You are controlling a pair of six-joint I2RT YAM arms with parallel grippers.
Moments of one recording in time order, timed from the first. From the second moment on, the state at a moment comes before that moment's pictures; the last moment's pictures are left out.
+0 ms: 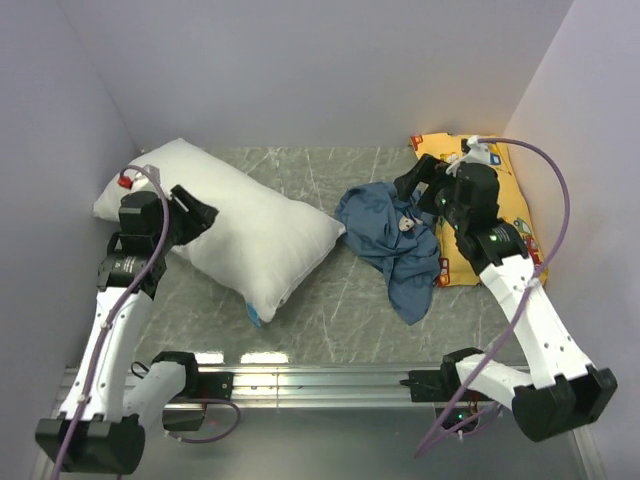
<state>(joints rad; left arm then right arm) 0.01 0.91 0.95 -0.50 0.11 -0.65 0.26 1.10 1.15 -0.38 0.05 0.53</state>
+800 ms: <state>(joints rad) -0.47 0.54 0.85 -0.59 -0.12 -0.56 0.52 0.59 0.78 -0.49 -0.01 0.56</state>
